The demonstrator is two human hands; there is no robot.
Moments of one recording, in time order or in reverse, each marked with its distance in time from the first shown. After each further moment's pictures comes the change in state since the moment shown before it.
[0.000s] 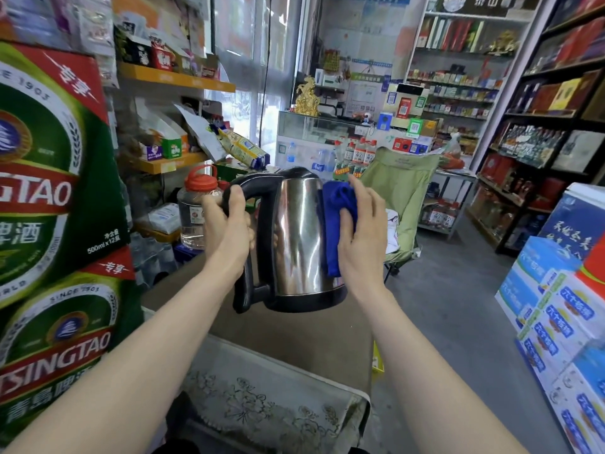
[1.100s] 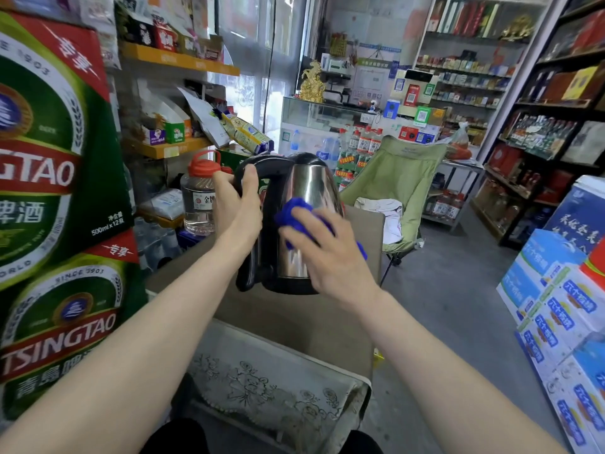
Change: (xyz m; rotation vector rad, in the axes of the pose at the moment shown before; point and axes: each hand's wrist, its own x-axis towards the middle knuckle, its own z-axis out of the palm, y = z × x) left_hand 0.008 -0.001 0.005 0.209 0.008 0.035; right_hand -0.033 0.013 0.014 -0.332 -0.251 -0.737
